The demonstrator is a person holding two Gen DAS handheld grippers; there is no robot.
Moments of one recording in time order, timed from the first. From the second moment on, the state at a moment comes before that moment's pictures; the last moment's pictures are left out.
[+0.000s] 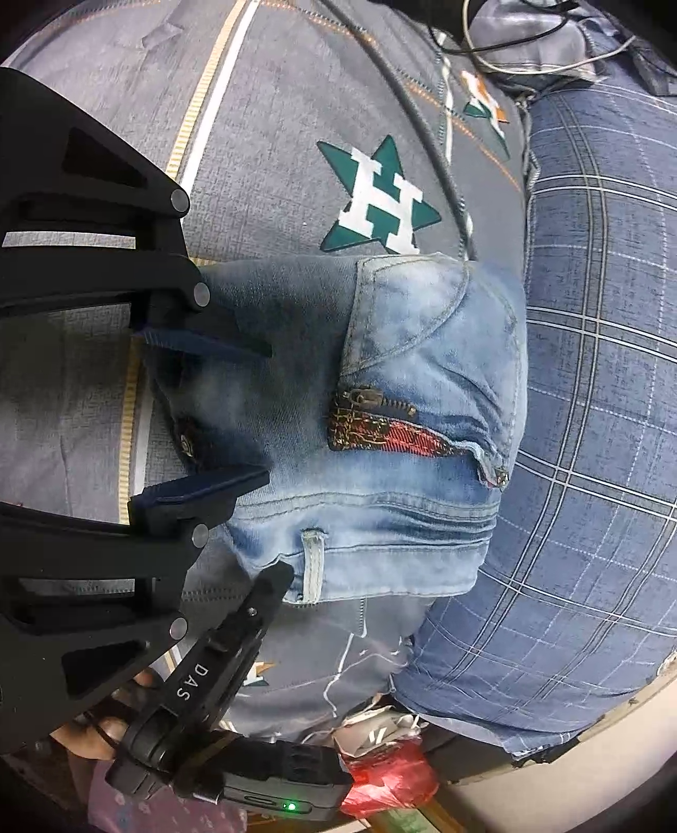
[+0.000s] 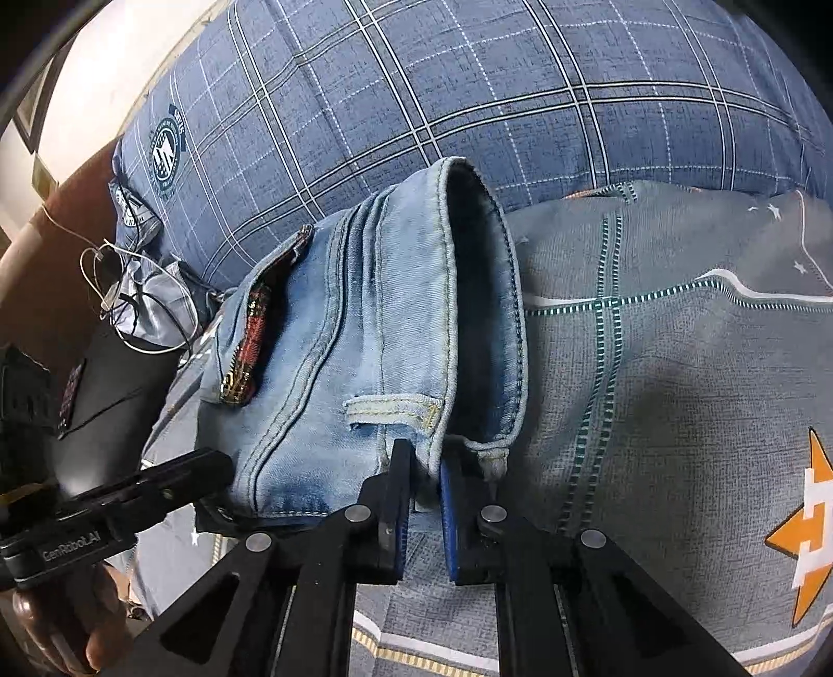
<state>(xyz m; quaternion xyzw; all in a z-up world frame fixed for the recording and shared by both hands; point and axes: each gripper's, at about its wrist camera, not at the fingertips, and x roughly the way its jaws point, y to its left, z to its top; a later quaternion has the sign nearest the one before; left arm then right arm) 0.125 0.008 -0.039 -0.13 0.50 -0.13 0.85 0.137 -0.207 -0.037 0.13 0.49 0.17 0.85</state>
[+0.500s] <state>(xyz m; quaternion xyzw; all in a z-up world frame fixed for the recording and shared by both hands) 0.069 0.007 -0.022 -0.10 0.41 -0.06 0.90 0.073 -0.244 -0.004 0.20 0.39 0.21 0.87</state>
